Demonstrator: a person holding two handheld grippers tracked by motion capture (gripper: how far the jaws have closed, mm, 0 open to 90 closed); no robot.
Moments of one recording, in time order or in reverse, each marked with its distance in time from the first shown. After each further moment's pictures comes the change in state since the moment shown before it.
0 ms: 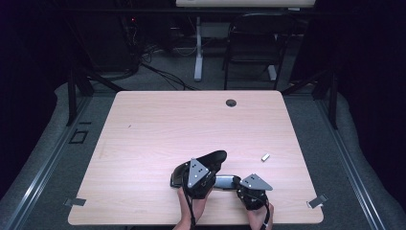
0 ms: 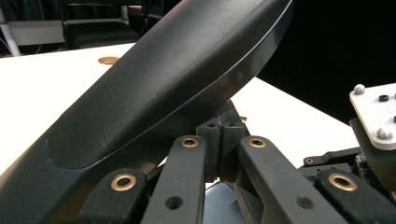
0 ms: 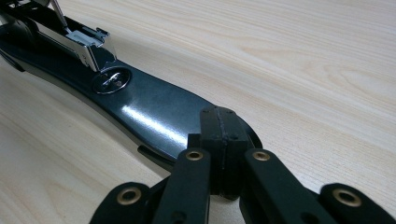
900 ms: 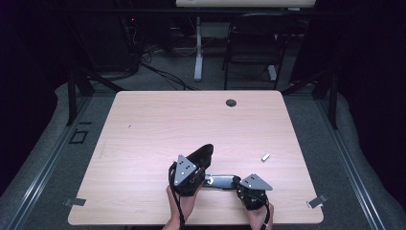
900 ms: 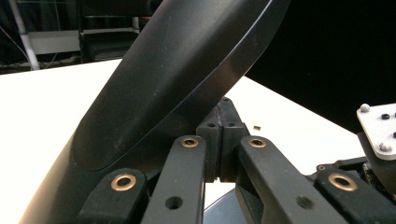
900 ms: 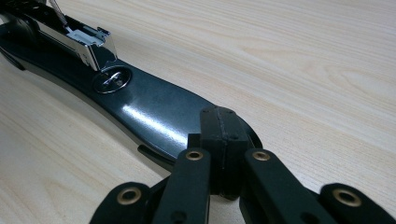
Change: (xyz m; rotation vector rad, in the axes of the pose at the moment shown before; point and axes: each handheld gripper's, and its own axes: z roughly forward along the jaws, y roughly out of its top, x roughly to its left) left arm 0.020 0.013 -0.024 -0.034 0.031 -0.006; right arm 0.000 0.000 0.000 0.003 0.002 -0.006
